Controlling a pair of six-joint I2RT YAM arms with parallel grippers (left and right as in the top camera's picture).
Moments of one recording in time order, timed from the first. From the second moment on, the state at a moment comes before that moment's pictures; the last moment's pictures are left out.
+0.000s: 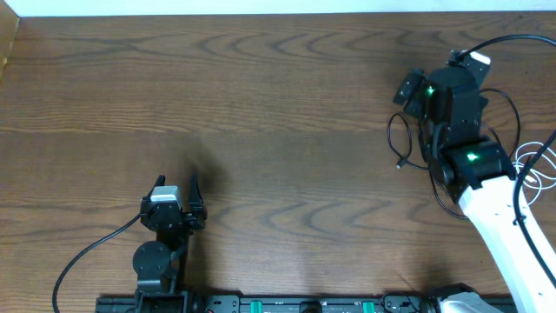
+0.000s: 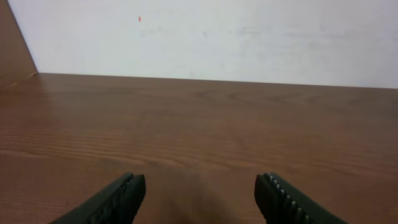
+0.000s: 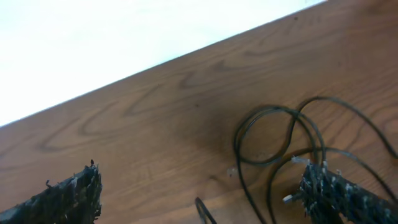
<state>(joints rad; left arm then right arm) 0.00 0.01 0.02 -0.11 -0.02 -0.04 0.25 1.27 1.06 -0.36 0.41 0.47</state>
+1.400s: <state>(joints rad) 0.00 0.01 0.02 -0.11 -0.03 -0.04 0.23 0.26 0.01 0.34 0.24 0.06</state>
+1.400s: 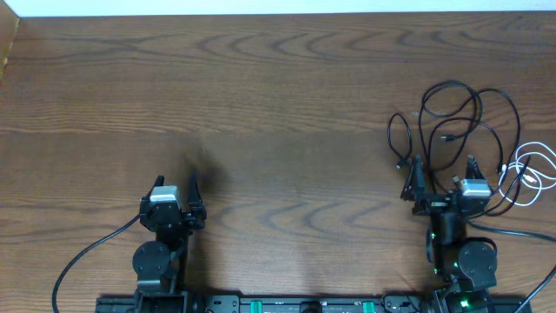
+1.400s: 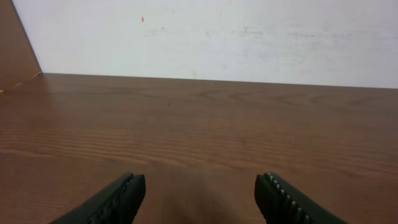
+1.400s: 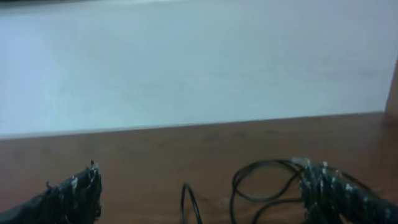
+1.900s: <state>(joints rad) 0.00 0.01 0.02 -0.12 -0.03 -0.04 0.19 0.01 0.01 -0.05 0.17 -0.09</state>
